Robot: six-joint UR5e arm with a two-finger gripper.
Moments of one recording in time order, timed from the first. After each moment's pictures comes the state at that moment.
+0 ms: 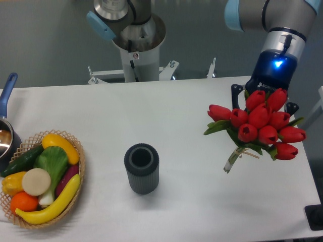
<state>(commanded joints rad) 2.87 -1.85 -1.53 -0.81 0.54 1.00</state>
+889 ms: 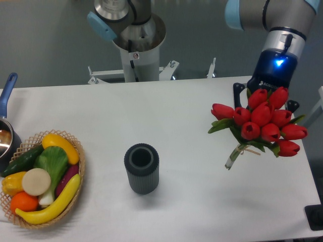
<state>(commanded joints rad) 2.90 -1.83 -1.57 -0.81 0.54 1.01</state>
